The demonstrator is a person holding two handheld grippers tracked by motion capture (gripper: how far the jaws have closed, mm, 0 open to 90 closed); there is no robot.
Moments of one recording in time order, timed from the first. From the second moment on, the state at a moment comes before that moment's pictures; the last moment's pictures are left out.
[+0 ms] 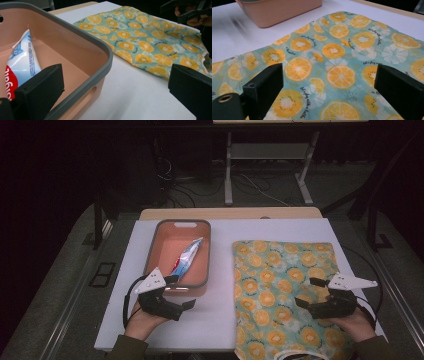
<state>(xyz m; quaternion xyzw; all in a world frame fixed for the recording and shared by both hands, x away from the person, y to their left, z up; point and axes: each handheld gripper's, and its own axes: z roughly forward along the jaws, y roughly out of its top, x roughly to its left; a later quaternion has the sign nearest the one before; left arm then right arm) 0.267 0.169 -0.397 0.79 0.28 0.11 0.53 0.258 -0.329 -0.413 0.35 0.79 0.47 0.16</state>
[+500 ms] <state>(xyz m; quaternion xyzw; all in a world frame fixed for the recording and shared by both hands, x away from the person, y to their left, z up) 0.265 0.164 -0.394 0.80 0.27 0.12 0.53 0.257 -0.322 -0.417 0.32 0.83 0.43 0.11</state>
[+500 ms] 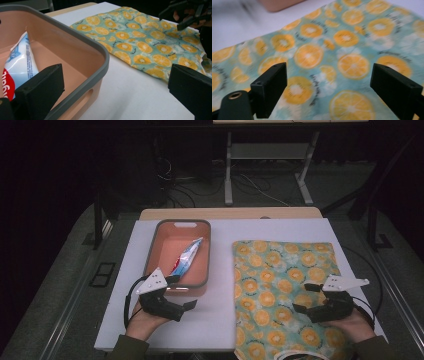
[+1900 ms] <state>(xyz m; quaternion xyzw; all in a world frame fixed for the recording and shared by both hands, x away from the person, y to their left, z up) 0.262 0.155 -0.396 0.80 0.26 0.11 0.53 0.247 -0.282 -0.443 0.22 0.92 0.33 0.05</state>
